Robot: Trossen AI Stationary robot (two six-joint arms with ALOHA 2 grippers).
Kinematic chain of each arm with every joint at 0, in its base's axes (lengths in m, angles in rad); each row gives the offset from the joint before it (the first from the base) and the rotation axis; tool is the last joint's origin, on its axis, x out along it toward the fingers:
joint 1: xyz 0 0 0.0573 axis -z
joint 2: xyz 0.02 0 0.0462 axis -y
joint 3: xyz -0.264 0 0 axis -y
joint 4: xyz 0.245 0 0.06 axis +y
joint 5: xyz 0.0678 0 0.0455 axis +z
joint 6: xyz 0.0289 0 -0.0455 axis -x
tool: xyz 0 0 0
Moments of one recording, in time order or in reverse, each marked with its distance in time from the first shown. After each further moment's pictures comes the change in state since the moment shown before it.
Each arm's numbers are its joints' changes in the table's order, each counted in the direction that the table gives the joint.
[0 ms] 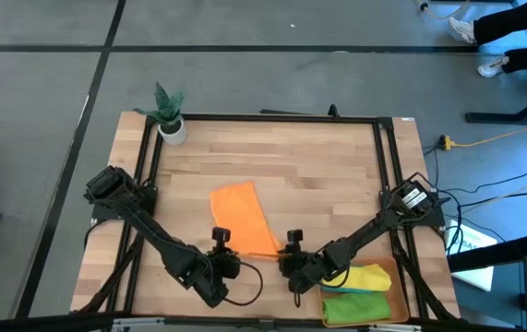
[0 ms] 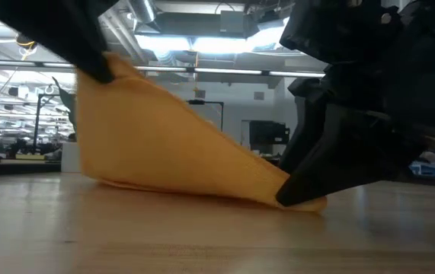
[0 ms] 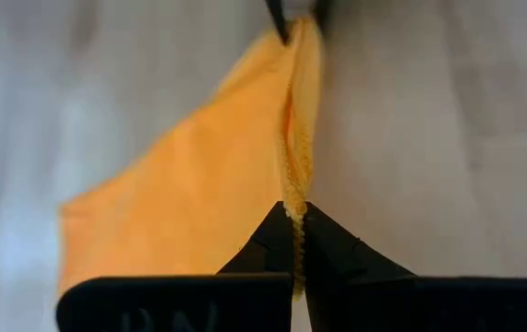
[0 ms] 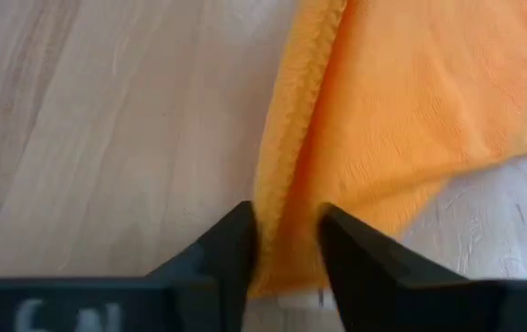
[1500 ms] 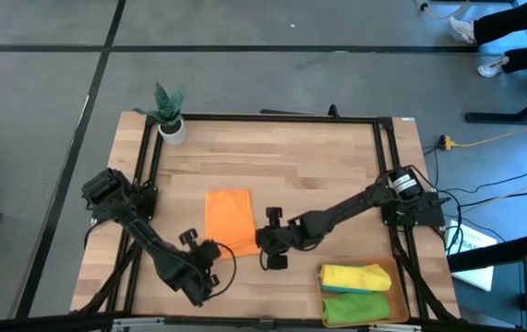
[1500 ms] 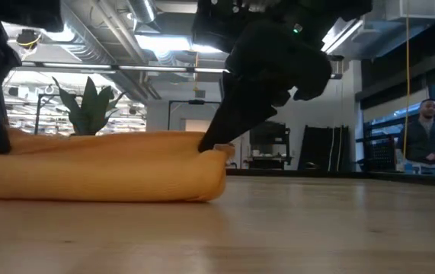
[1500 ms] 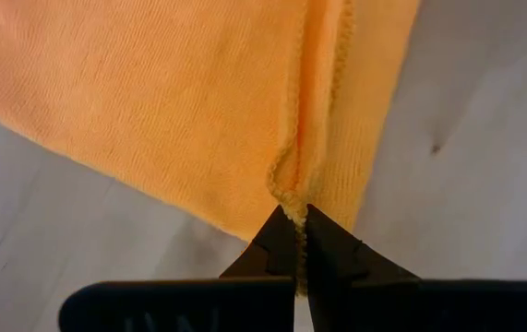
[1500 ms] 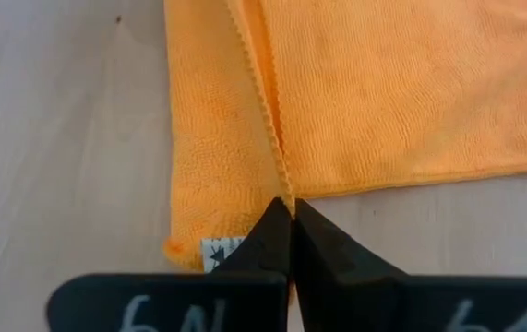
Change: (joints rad) left arm 0.083 0.000 -0.145 0.165 -0.183 0.838; right arm 0.263 0.000 0.226 0.191 0.292 0.106
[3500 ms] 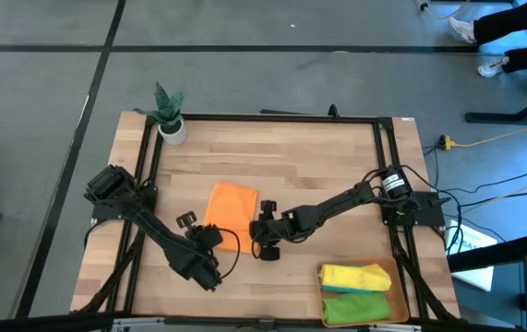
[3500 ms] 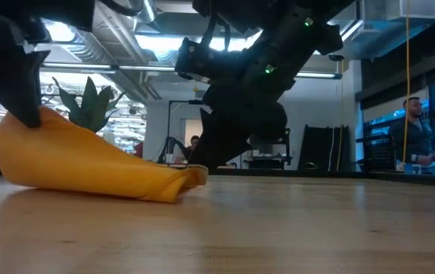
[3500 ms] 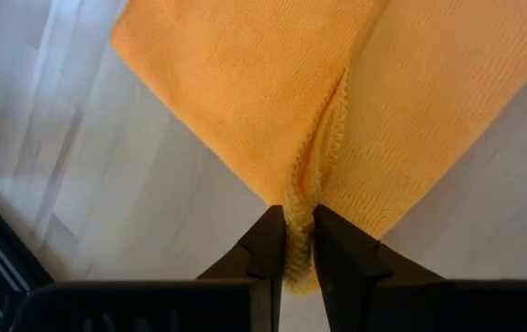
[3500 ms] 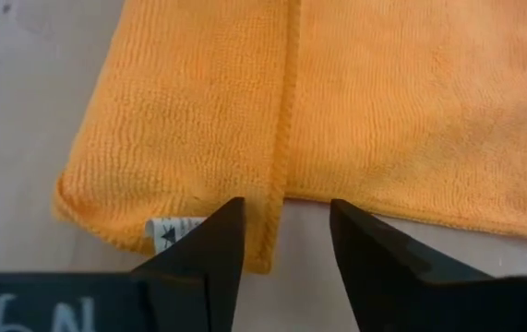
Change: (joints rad) left arm -0.114 0.000 0.093 0.335 0.005 -0.089; right arm 0.068 -0.079 -0.002 -0.108 0.012 0.046
